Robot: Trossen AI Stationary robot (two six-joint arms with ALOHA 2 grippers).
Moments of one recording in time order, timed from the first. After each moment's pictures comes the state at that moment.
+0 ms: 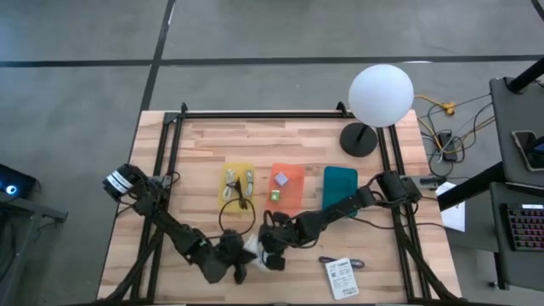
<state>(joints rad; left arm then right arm) -0.72 1.77 0.83 0.29 -0.67 -1.15 0.39 2.21 1.57 -0.37 0.05 0.57</state>
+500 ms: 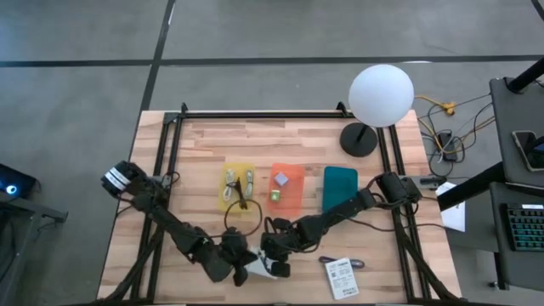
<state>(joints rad) -0.72 1.73 0.89 0.13 -0.54 -1.06 0.40 2.21 1.56 -0.40 0.02 0.52</state>
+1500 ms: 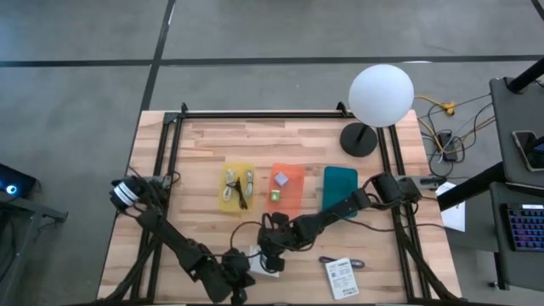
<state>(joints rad) -0.81 1.90 1.04 0.13 -0.40 -1.17 0.38 2.25 1.60 -0.41 0.16 0.52</state>
